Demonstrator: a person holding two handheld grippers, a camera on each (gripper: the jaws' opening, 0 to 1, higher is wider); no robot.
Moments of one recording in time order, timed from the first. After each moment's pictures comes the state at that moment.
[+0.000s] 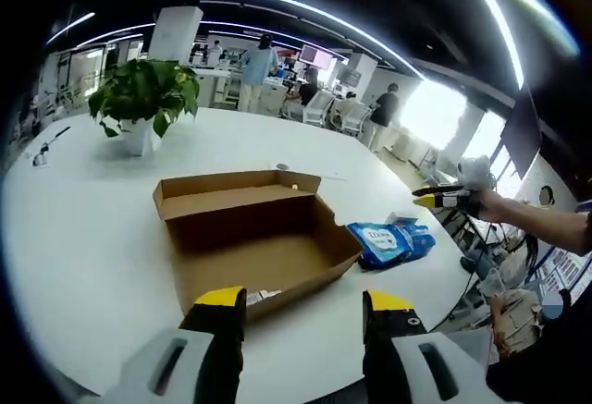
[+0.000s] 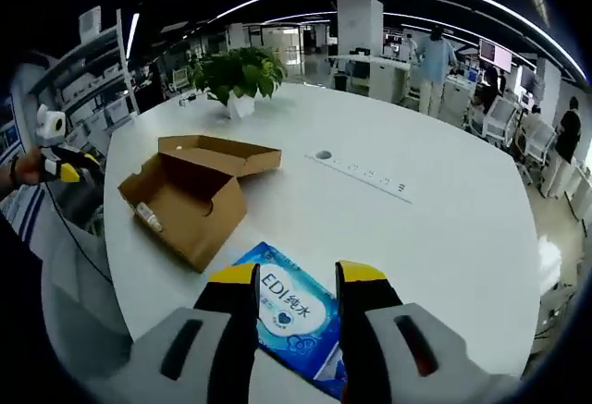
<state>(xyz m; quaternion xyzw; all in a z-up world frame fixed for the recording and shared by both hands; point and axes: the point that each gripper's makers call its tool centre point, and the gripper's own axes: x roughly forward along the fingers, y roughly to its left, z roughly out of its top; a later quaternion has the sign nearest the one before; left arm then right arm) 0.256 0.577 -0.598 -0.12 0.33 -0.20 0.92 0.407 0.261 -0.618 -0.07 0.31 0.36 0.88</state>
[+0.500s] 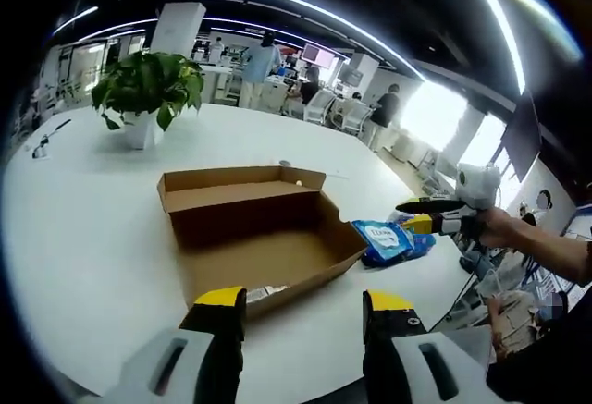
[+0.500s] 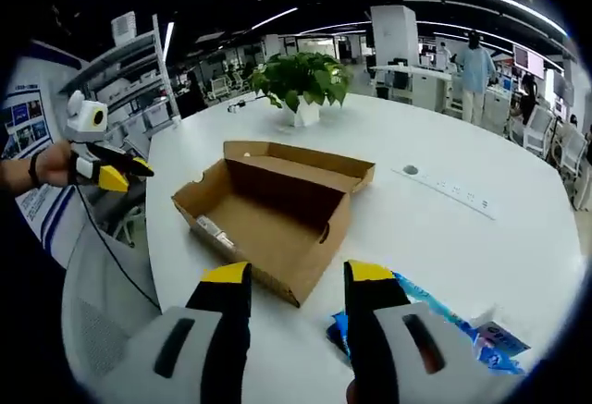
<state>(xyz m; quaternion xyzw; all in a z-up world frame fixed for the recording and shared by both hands) 0.258 0.583 -0.606 -0.13 0.34 -0.20 0.91 0.342 0.388 -0.632 -0.06 0.30 0.44 0.84</state>
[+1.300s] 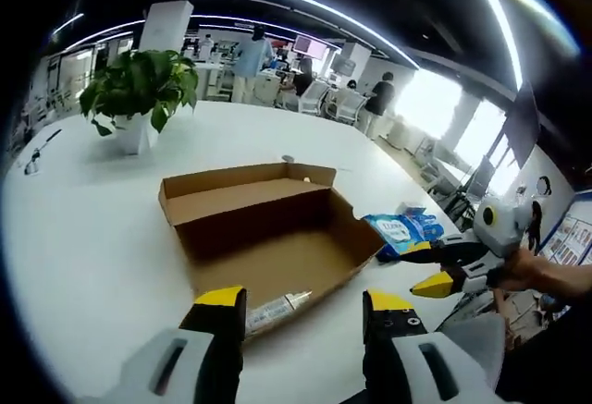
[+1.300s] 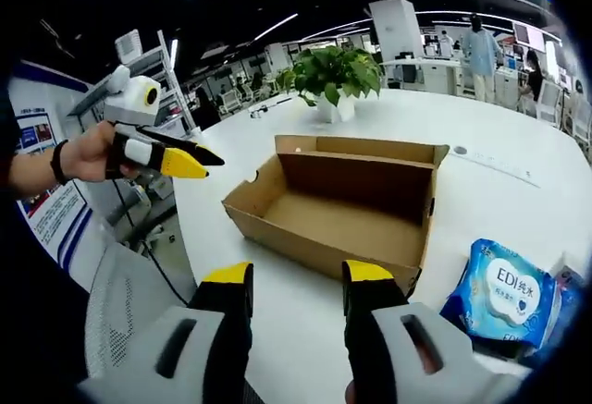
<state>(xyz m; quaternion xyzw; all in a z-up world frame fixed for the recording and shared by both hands) 0.295 0.605 -0.620 -0.09 0.35 -0.22 0.90 0.277 0.454 -0.652 0.00 0.30 0.46 0.84</state>
